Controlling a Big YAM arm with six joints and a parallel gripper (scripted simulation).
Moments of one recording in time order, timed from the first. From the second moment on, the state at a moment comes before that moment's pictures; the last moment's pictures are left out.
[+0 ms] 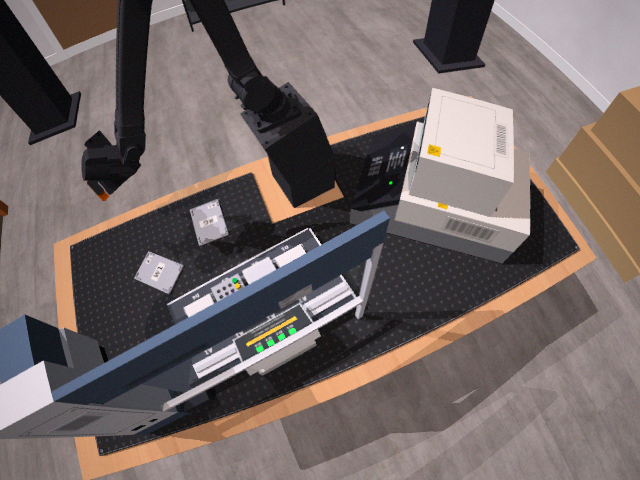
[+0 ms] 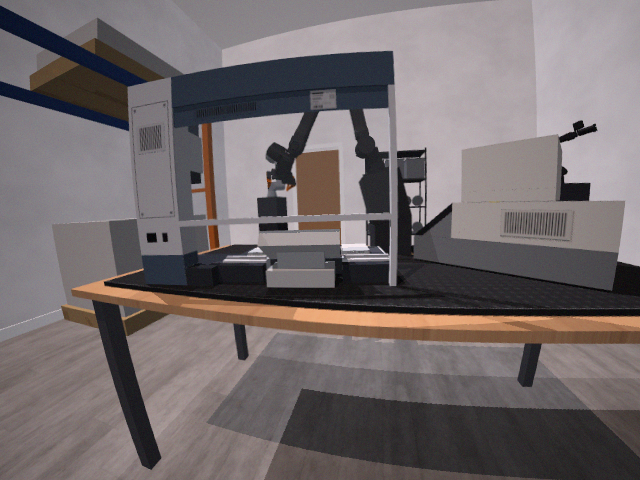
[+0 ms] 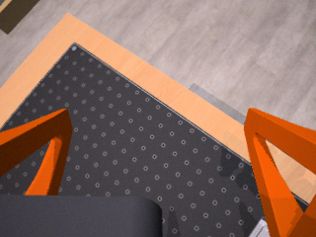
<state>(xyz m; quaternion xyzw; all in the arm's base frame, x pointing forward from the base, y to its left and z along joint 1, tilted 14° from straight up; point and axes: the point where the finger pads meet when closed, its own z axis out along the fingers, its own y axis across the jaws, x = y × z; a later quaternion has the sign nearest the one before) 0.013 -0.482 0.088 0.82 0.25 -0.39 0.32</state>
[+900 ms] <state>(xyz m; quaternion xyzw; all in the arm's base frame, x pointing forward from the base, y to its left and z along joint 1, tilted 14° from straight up) 0.057 -0.467 0.061 0.81 0.35 -0.37 0.31</state>
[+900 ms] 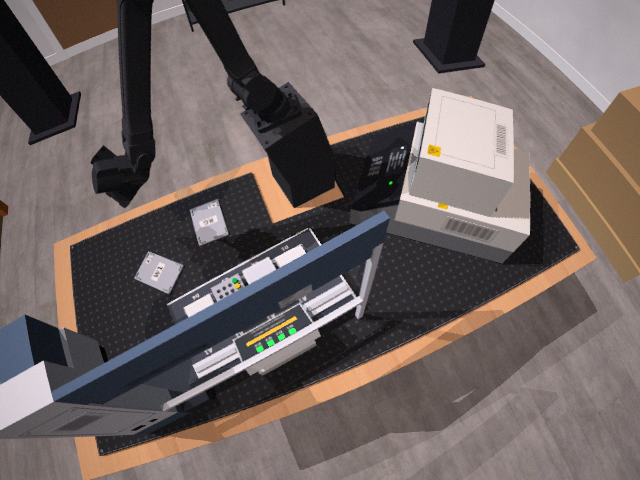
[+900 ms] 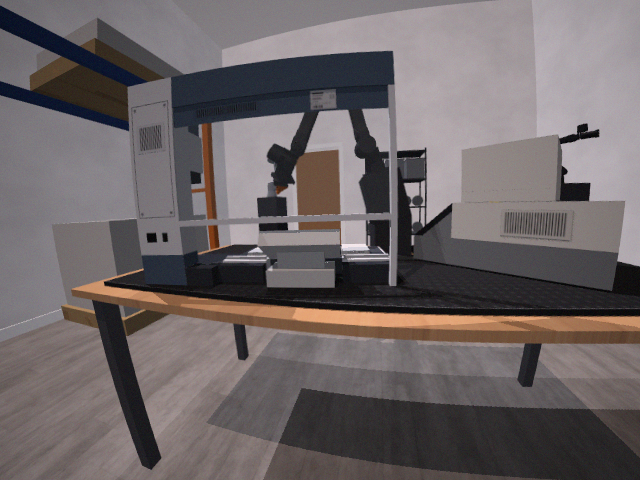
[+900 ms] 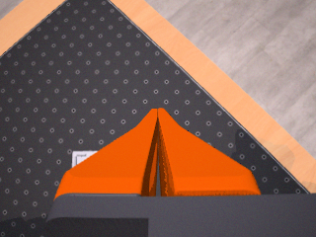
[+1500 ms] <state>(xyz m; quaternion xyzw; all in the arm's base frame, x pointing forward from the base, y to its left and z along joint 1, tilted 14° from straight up) 0.120 -0.434 0.019 0.75 0.50 -0.34 0.27</state>
